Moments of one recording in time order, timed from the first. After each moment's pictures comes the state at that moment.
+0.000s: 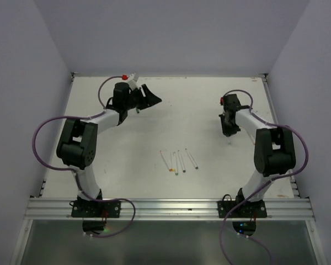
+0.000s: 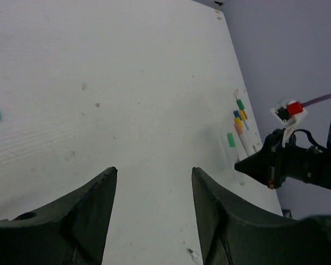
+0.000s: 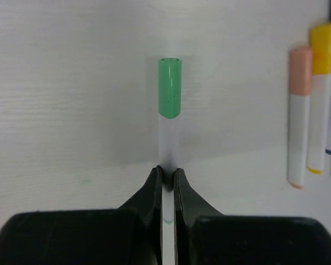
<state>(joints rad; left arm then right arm) -0.27 1.87 1.19 0.29 0.45 -0.64 0.06 1.77 1.13 -0.60 0.21 0.04</state>
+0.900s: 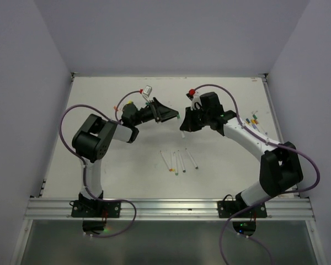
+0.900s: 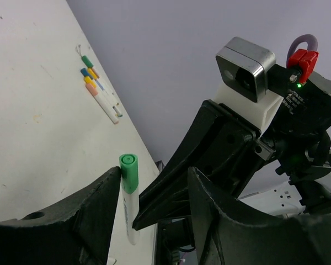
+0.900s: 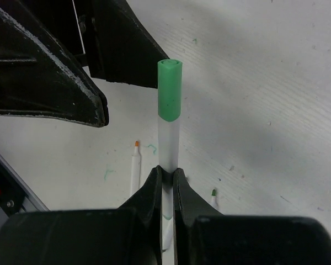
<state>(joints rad) -0.42 2.04 0.94 1.29 0.78 -1.30 0.47 1.53 1.10 -0.34 -0.36 0.25</state>
